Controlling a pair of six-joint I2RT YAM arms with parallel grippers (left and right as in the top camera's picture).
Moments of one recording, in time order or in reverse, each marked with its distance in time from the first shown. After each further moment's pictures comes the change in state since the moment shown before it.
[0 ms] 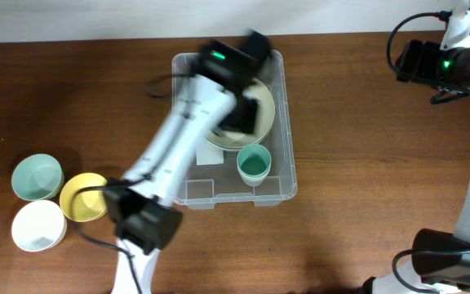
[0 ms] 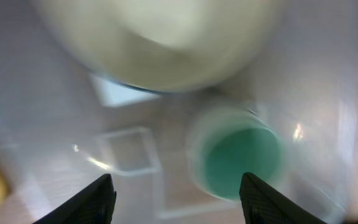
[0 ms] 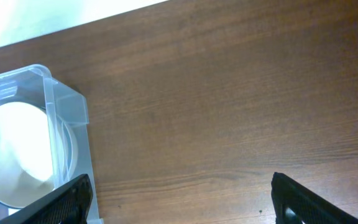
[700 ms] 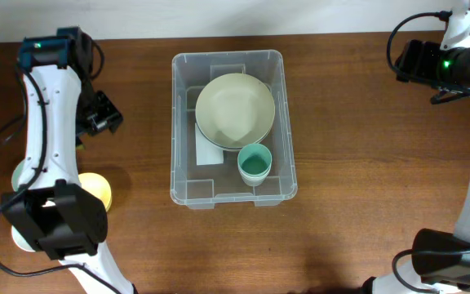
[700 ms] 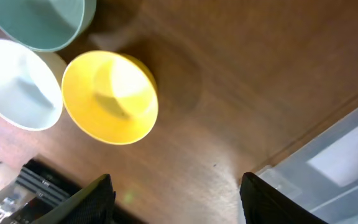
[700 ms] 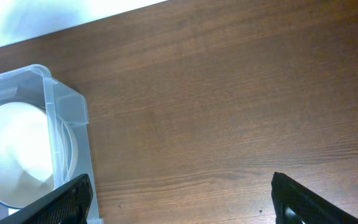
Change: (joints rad) left arm 0.605 -0.156 -0.357 -0.010 -0.093 -0.180; right arm 0.000 0.000 0.000 0.000 0.000 0.000
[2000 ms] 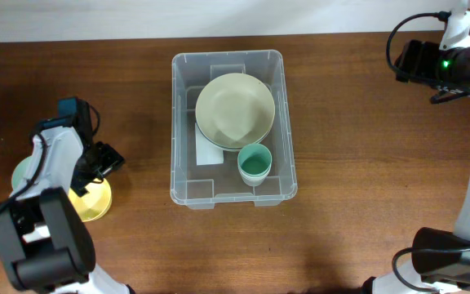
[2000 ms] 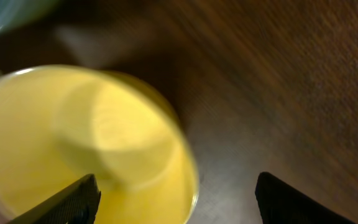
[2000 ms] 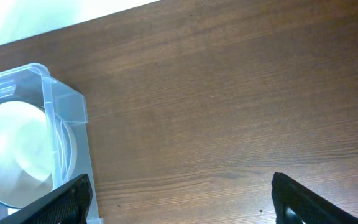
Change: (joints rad) left arm 0.140 -0.166 -0.777 0.692 0.019 0.032; right arm 0.000 0.006 0.000 -0.001 0.000 0.000
